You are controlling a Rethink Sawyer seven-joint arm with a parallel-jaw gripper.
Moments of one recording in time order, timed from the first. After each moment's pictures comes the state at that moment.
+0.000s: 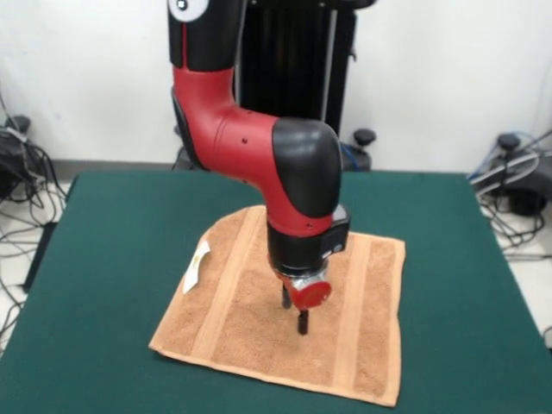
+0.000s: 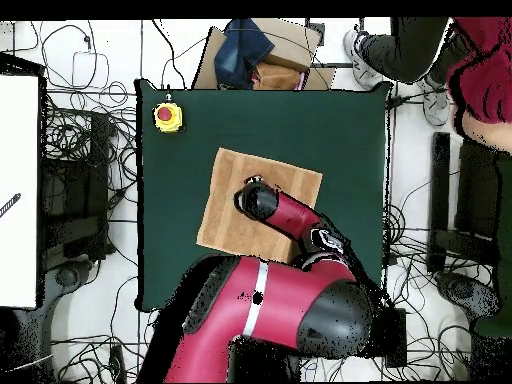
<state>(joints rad) -0.25 -0.09 0.00 1.47 0.26 0.14 2.39</state>
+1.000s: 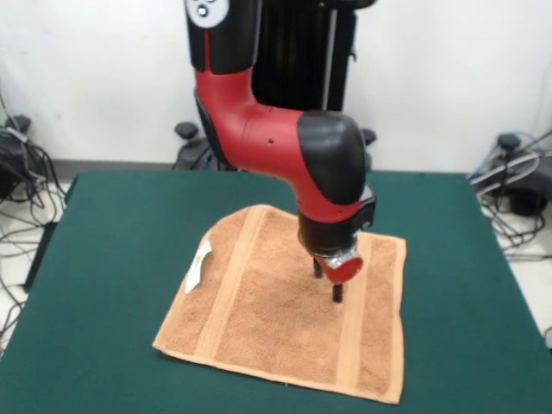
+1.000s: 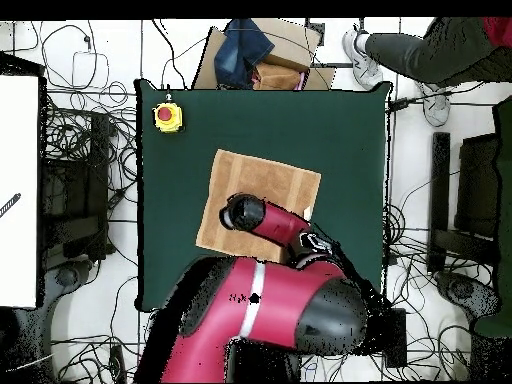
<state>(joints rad) -0.22 -0.10 0.03 1.53 0.18 0.23 2.39</state>
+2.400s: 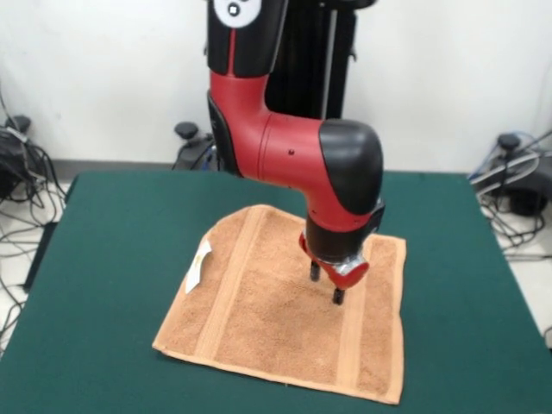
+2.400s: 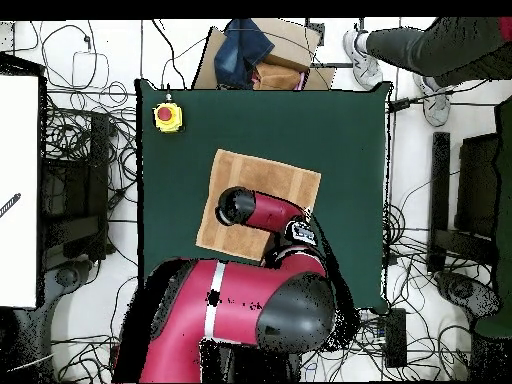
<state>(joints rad) -0.14 -0.07 -0.04 1.42 0.14 0.34 2.39</state>
